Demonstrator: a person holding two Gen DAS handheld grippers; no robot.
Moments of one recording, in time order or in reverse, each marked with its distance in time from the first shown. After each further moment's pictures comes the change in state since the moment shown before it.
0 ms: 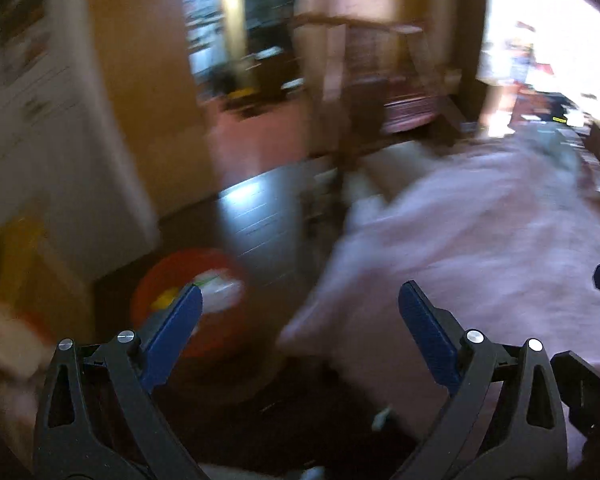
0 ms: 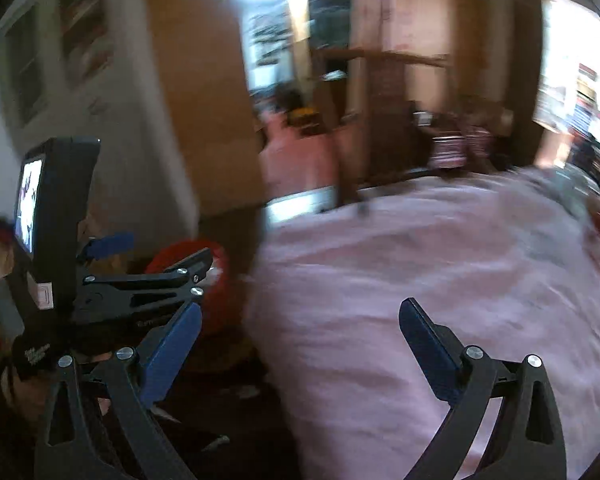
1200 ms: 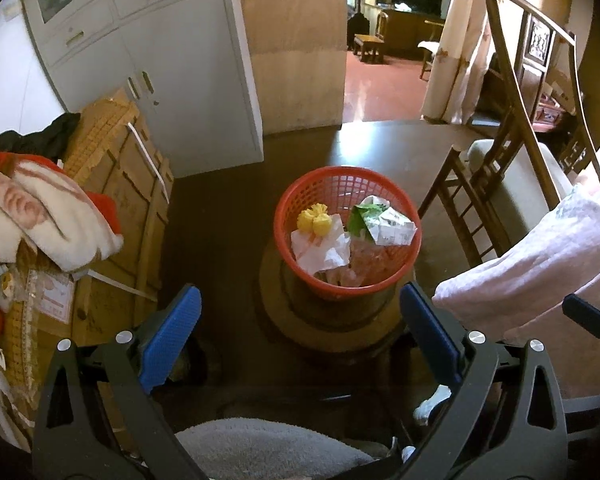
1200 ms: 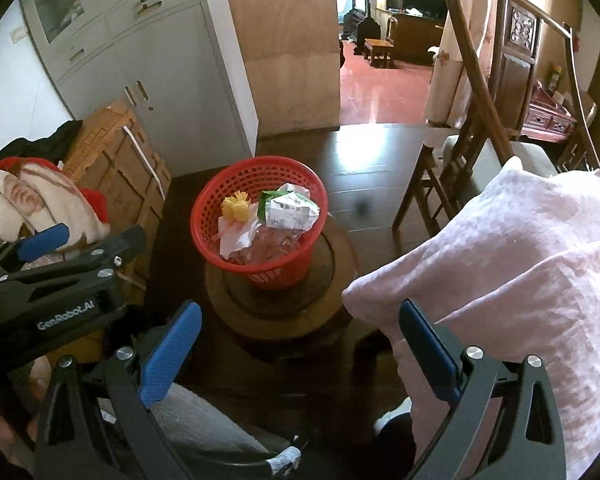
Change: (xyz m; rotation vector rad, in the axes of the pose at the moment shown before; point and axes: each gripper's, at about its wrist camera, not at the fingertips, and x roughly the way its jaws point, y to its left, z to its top) left arm 0.030 0.153 -0.060 -0.293 0.190 0.246; right arm 0.150 0.119 -0.006 -0.113 0.269 0.139
